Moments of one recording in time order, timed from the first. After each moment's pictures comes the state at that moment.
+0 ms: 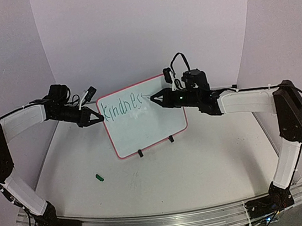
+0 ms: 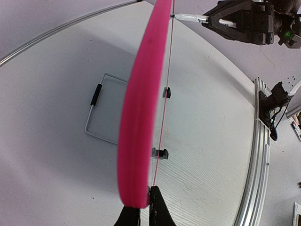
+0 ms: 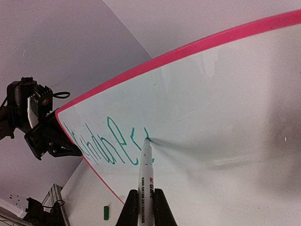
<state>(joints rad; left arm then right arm) -0.24 1.59 1.23 -0.48 0.84 0.31 0.66 1.84 1.33 0.25 -0.32 0.54</state>
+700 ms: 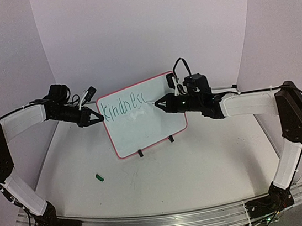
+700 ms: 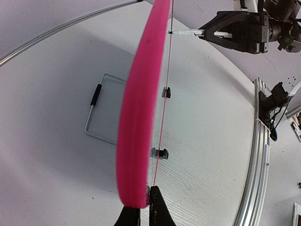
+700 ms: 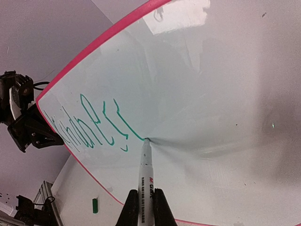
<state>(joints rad) -0.24 1.59 1.23 -0.48 0.84 0.31 0.66 1.82 1.26 0.22 -0.27 0.53</state>
